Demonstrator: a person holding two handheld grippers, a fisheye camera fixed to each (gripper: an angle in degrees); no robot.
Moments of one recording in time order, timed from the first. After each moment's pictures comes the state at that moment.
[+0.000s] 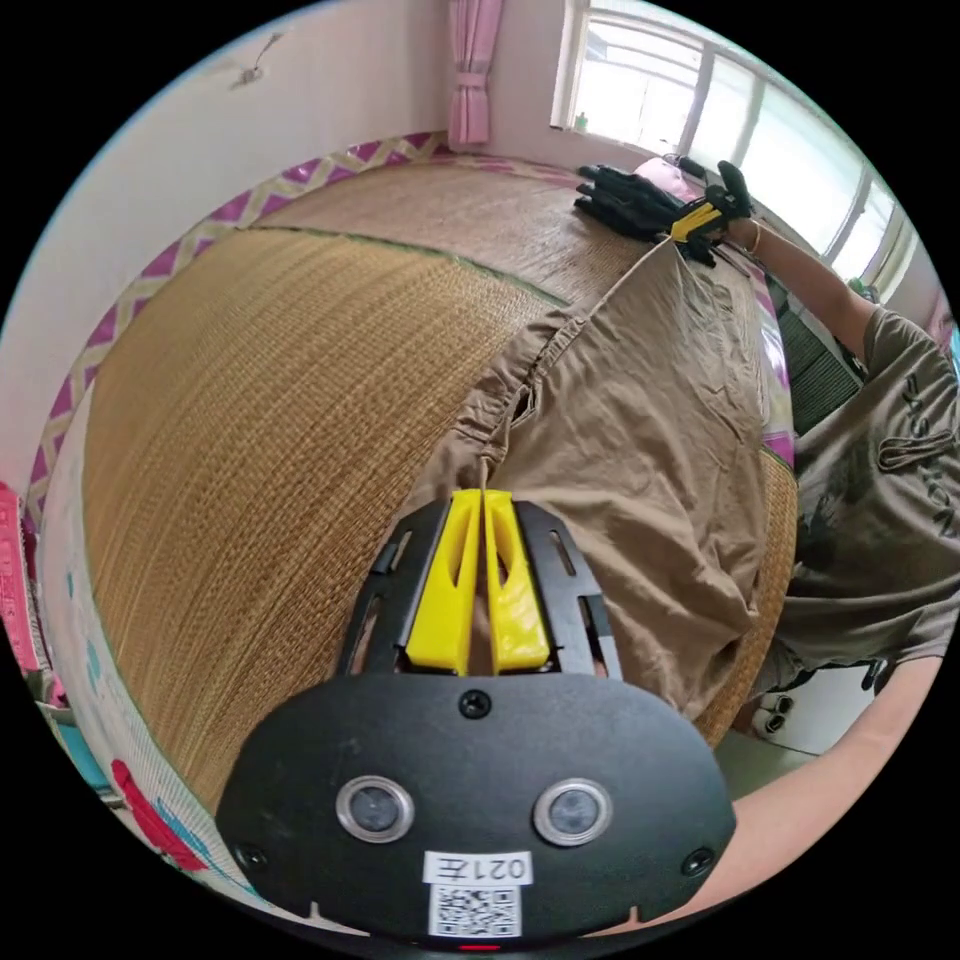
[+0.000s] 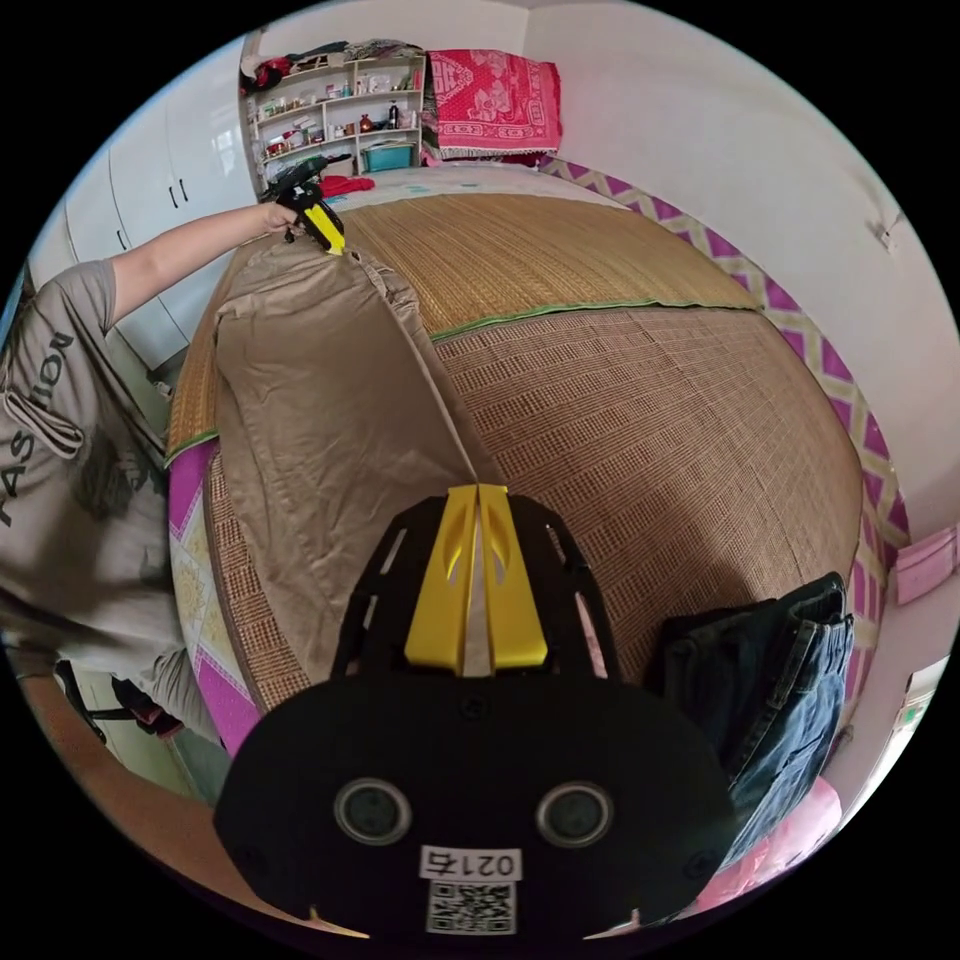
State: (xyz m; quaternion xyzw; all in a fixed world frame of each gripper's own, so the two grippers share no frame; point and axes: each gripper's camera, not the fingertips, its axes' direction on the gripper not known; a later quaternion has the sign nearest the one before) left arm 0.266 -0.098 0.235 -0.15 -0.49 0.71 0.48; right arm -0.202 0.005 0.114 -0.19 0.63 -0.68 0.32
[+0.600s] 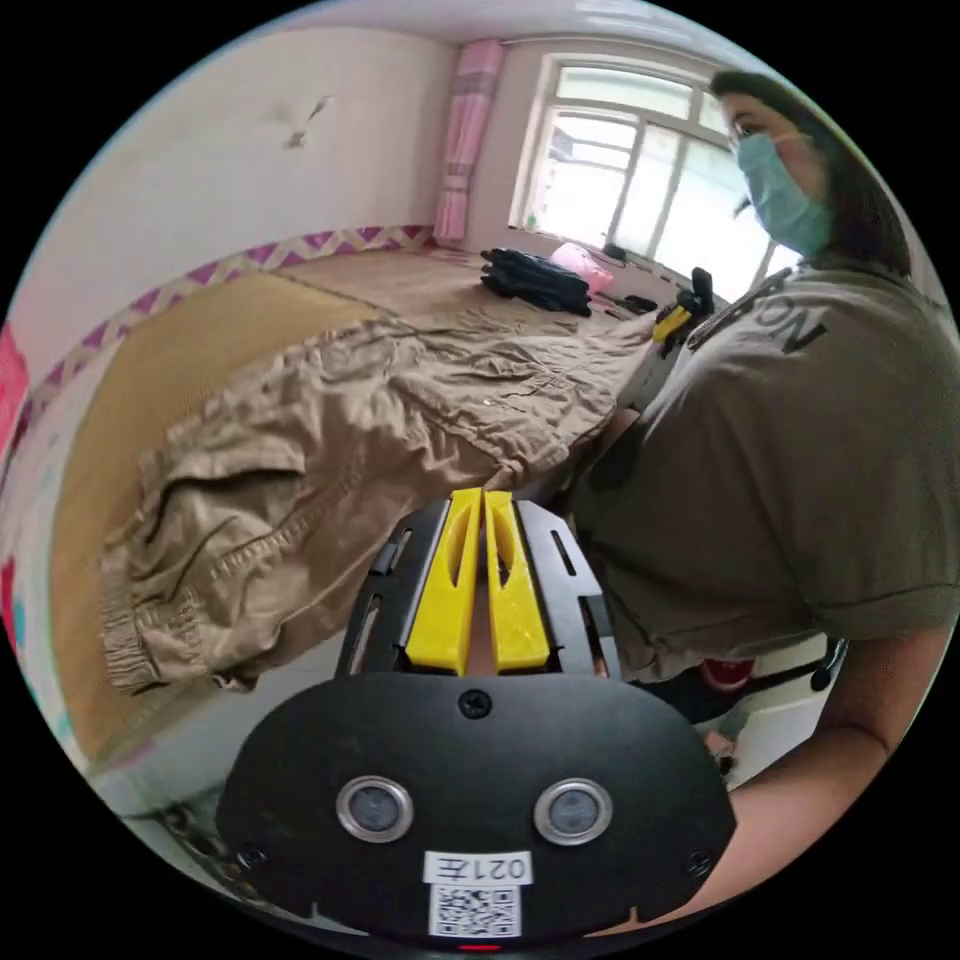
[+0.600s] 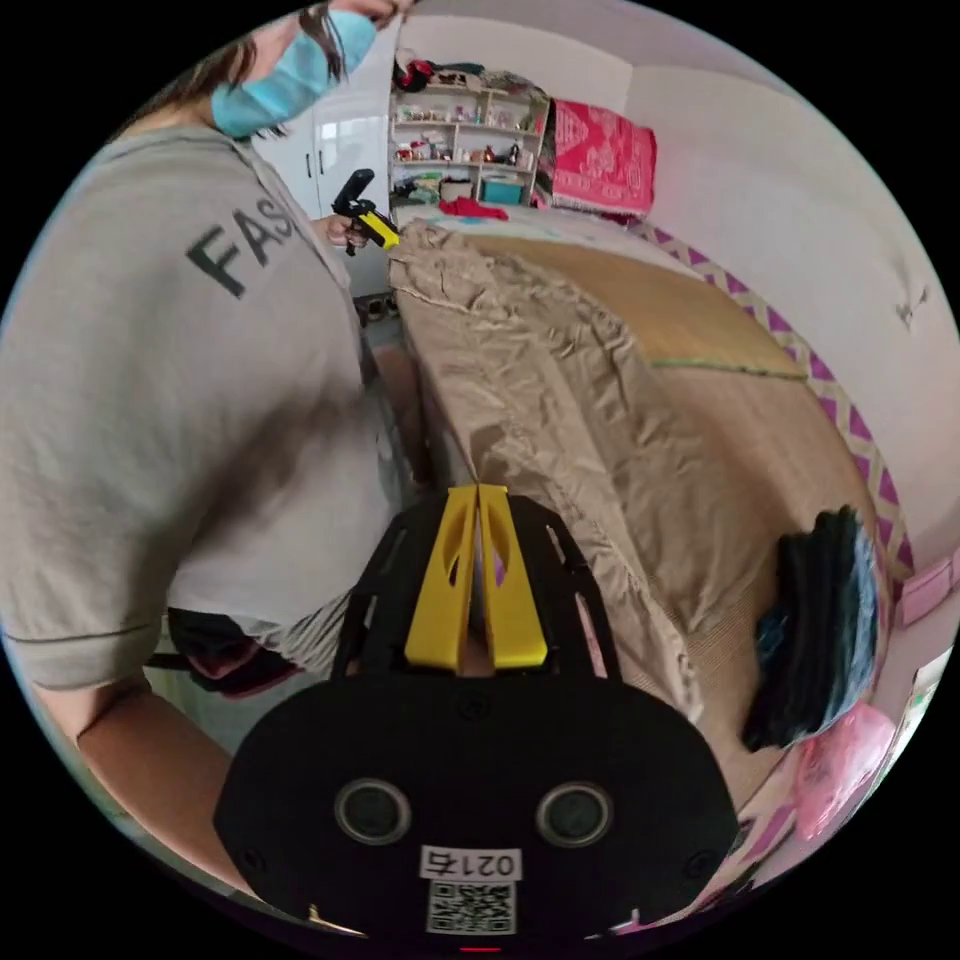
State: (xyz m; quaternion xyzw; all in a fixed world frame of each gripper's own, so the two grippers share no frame) left arm -0.032 0.192 -0.102 -0.08 -0.37 0.71 0.60; right arm -0.034 0.354 -0.070 -0.25 0.58 -0.71 0.31
